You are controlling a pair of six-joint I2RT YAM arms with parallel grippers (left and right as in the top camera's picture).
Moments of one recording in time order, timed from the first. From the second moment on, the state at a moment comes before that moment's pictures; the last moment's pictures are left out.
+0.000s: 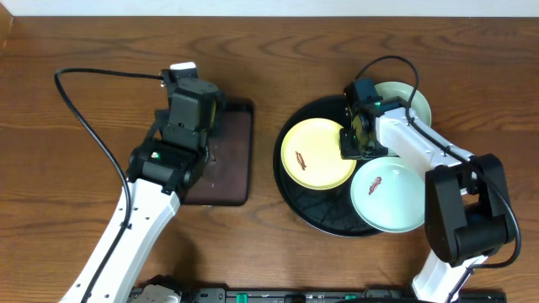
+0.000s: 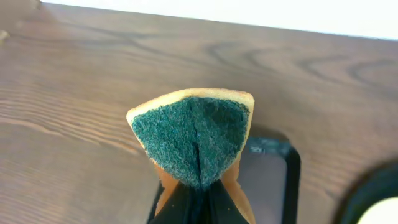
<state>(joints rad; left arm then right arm) -0.34 1.27 1.11 -0.56 -0.47 -0.33 0.31 1.92 1.25 -0.79 0.03 0.30</state>
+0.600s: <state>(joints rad) -0.34 1.32 1.10 -0.55 -0.44 -0.31 0.31 1.92 1.25 -0.79 0.03 0.29</state>
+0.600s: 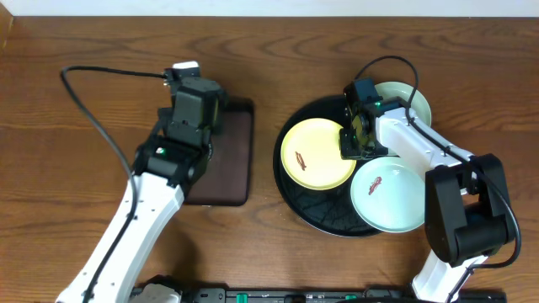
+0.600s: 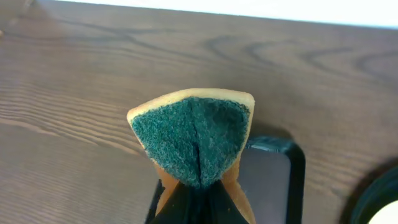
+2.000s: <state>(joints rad) -0.21 1.50 1.42 -0.99 -0.13 -0.32 0.31 1.92 1.25 -0.79 0.02 0.27</state>
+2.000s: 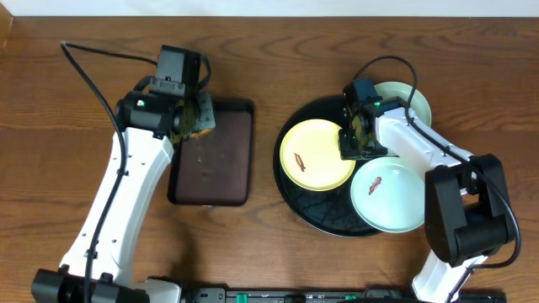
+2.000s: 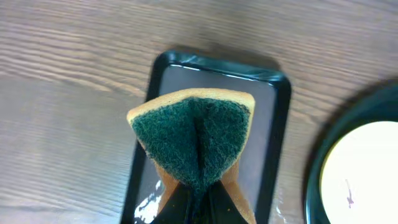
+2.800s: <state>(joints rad) -0.23 1.61 1.42 -0.94 -0.07 -0.27 0.31 1.92 1.25 -0.77 0.02 0.27</state>
